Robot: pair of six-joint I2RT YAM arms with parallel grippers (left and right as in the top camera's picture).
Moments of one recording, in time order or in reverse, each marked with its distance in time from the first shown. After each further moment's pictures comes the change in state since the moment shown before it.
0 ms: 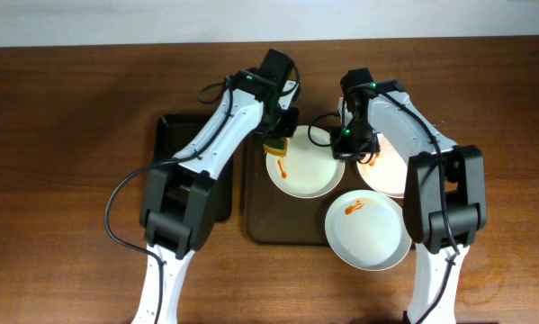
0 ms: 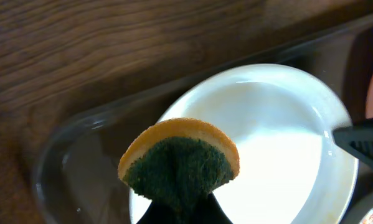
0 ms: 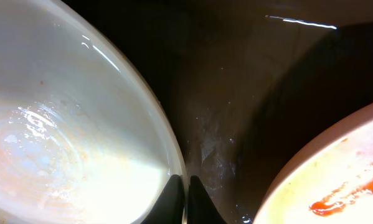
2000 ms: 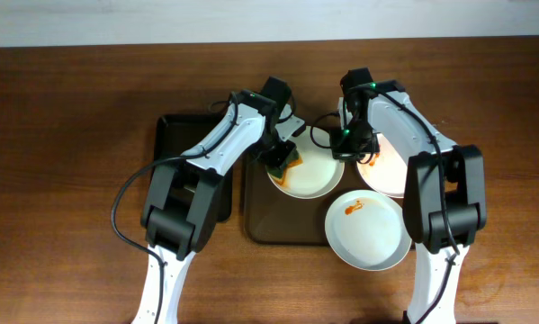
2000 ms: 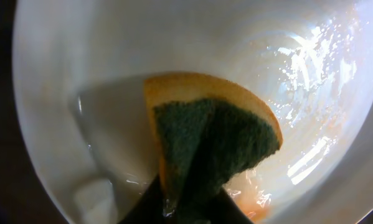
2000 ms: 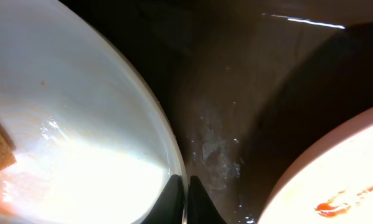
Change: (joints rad) left arm -0.008 0.003 -0.187 -0.032 0.067 0.326; right arm 0.000 0.000 0.000 0.000 -0.007 -0.001
